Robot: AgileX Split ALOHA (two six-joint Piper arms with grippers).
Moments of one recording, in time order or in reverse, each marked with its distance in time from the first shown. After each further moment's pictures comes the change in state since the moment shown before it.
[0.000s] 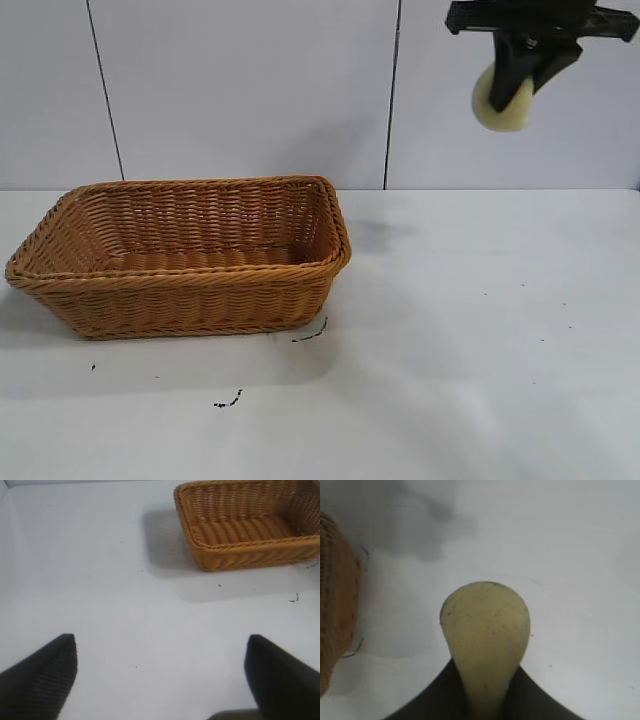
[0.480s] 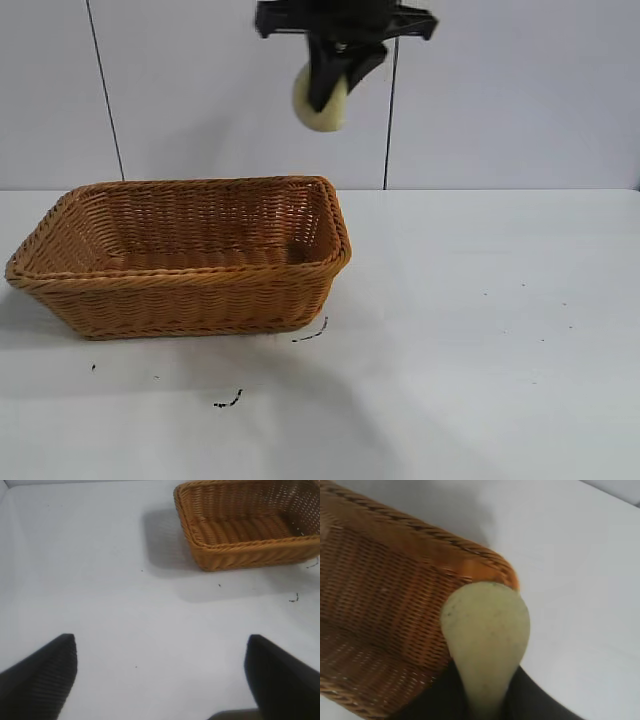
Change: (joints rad) left arm 0.000 0.000 0.000 0.000 0.000 0.000; right arm 0.315 0.268 -0.358 0.027 0.042 0.000
